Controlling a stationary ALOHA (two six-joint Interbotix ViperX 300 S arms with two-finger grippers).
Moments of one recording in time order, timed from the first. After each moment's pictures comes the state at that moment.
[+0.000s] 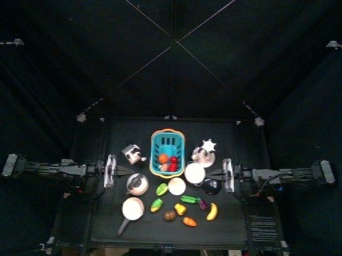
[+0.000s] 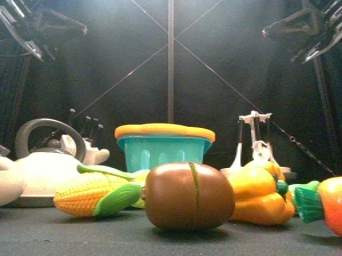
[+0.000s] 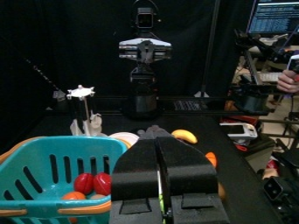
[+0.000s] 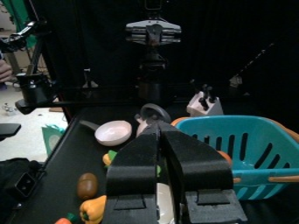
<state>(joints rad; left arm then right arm) 0.00 -0.97 1.19 0.00 -0.29 0.00 0.00 -0.97 1.19 0.00 -0.29 0.00</state>
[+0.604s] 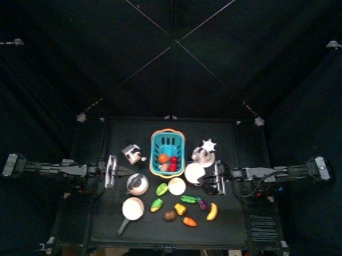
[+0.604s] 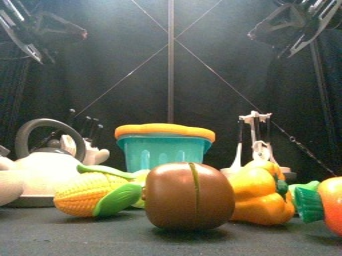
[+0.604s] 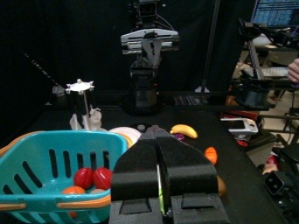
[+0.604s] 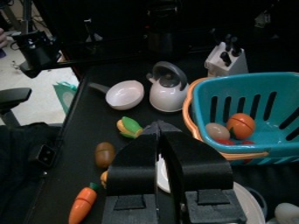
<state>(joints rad) -0.02 -0.95 1.20 0.00 -0.30 0.00 0.05 -0.81 0.97 0.06 0.04 0.05</state>
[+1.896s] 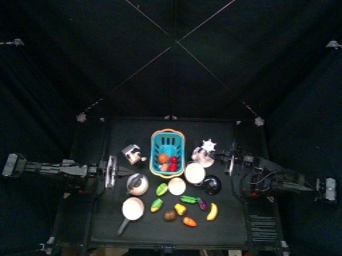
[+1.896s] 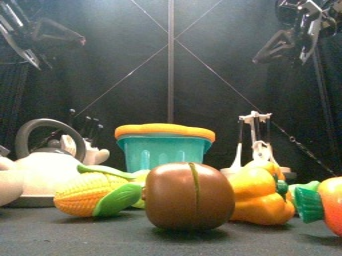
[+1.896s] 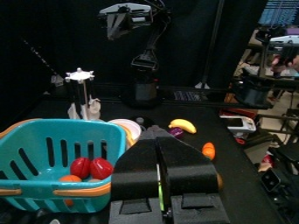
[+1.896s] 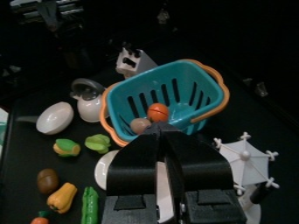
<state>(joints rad) -0.01 -0.95 1.23 -0.04 -0.30 0.00 -0.39 -0.98 0.92 0.10 0.33 0.05</state>
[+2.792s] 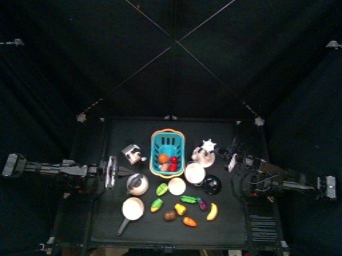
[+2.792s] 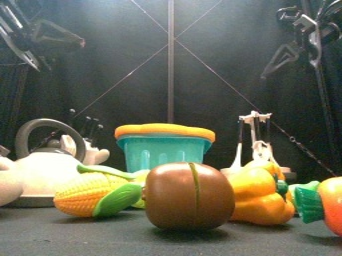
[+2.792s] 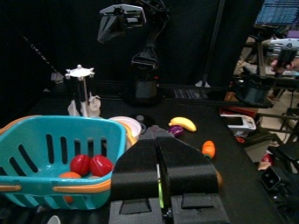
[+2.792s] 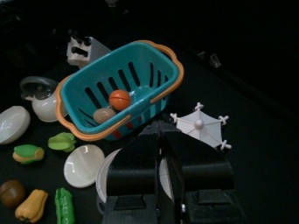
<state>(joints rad) 0.00 -0.95 1.24 -0.05 -0.30 0.00 -0.26 -1.00 0.93 -0.51 0.50 0.71</state>
